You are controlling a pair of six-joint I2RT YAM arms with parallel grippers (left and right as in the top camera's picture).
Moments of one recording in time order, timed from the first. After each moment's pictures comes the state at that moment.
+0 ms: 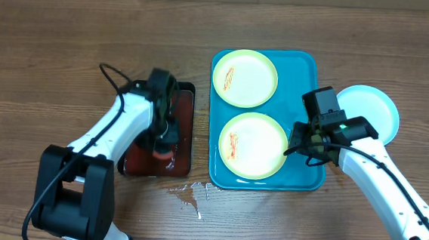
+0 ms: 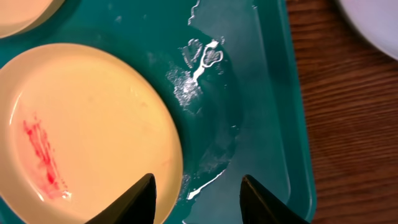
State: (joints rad) left arm -0.22 1.74 1.17 -1.02 0.01 -0.34; right arm 0.30 1.44 0.98 -0.85 0.02 0.51
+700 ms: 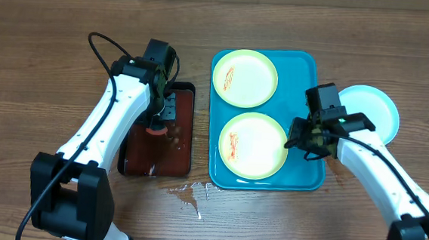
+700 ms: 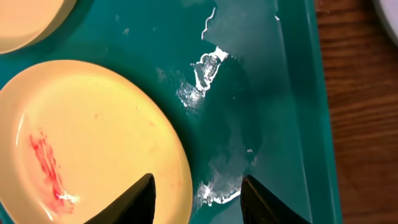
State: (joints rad) left arm -0.22 1.74 1.38 -1.13 -0.10 -0.34; right arm 0.26 1.52 0.97 -0.74 -0.06 0.48
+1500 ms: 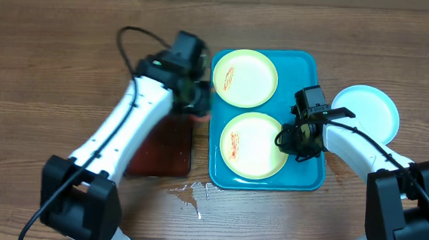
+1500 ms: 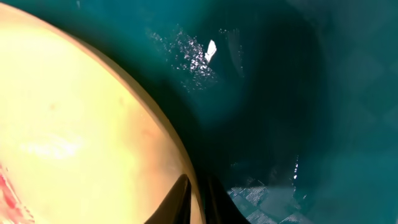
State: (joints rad) left arm -0.41 1.75 1.45 -0.93 0.16 -0.38; right arm 0.26 1.74 0.97 -0.67 -0.17 0.39
